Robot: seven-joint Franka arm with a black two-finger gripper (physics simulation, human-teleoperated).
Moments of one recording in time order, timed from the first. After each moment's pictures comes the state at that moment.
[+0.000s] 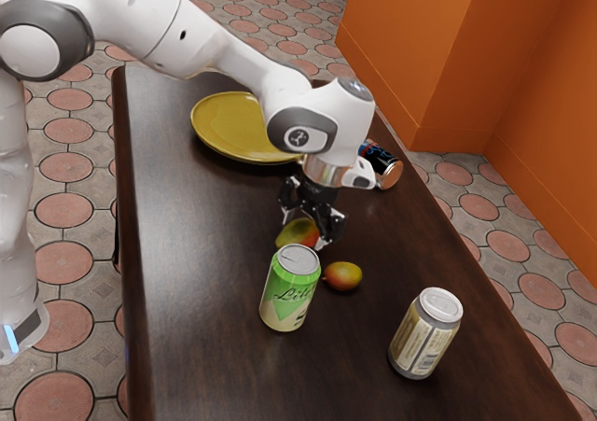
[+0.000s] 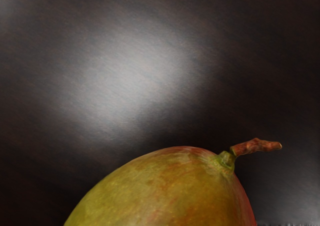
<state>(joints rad) -0.05 0.02 -0.03 -2.07 0.00 2.04 -0.66</state>
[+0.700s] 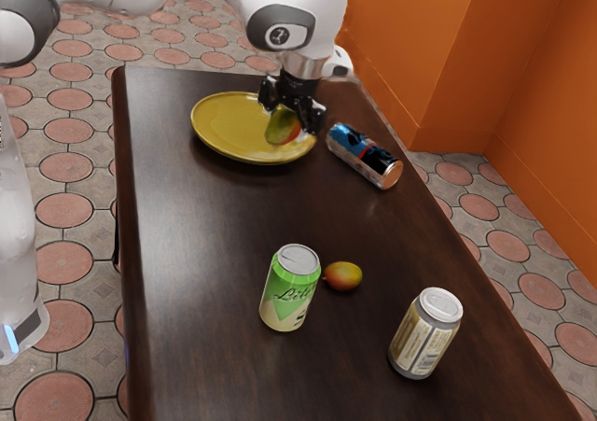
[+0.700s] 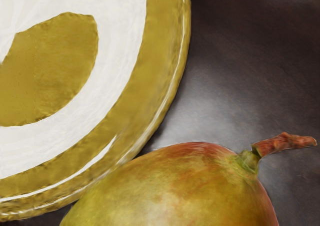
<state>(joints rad) 0.22 -0.15 -0.03 -1.94 0.15 1.84 -0.65</state>
